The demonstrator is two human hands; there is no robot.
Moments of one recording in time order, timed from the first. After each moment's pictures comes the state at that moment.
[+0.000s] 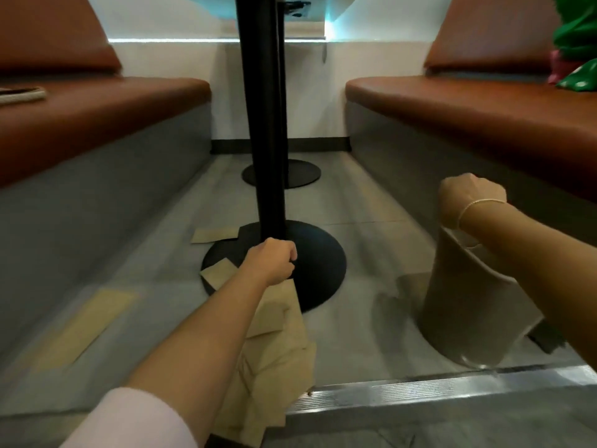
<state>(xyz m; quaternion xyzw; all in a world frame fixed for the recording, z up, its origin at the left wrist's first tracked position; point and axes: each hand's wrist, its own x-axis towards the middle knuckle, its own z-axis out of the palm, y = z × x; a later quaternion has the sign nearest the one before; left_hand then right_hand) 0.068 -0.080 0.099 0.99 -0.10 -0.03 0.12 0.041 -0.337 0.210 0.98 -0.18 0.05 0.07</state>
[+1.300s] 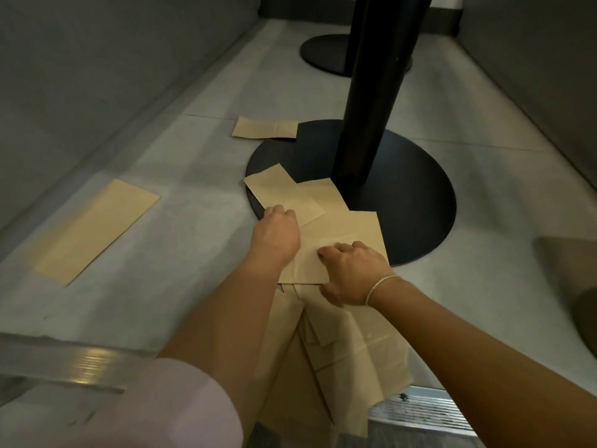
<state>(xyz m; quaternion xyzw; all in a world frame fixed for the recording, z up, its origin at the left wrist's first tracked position) 0.159 0.039 -0.106 1.00 0.04 -0.04 0.06 0.124 -0.107 -0.088 0.96 0.25 -0.15 0.00</state>
